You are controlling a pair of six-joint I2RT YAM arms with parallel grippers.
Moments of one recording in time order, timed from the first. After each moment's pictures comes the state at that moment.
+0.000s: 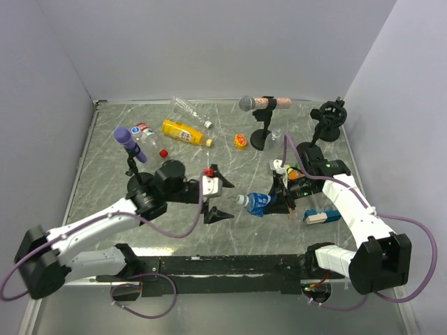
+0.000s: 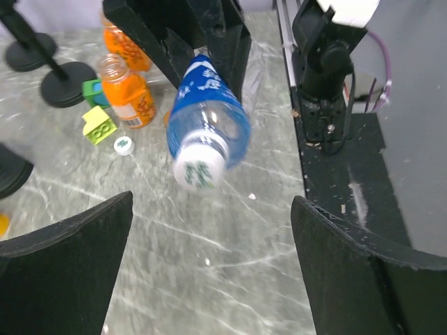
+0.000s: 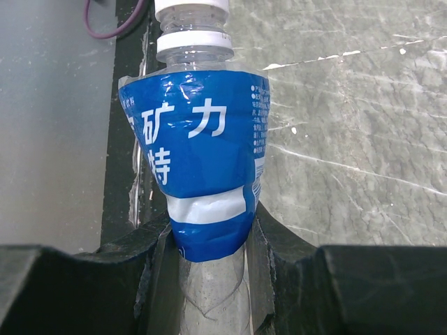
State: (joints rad) left arm -0.87 1.04 0.74 0.09 0.66 0.25; right arm 0.18 1.16 0.92 -1.15 -1.13 -1.08
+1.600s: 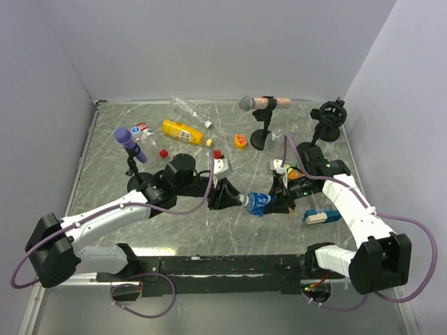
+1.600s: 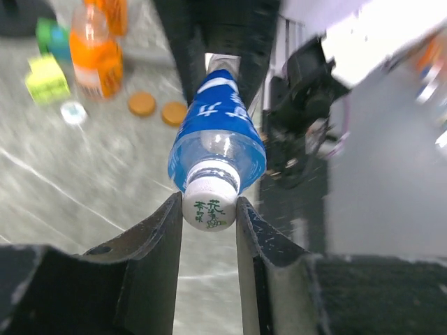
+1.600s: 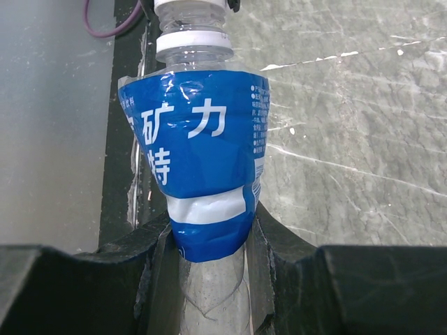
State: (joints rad) left arm -0.88 1.21 0.84 0.12 0.65 -0.05; right arm 0.18 1.16 0.92 -1.14 -1.13 -1.08
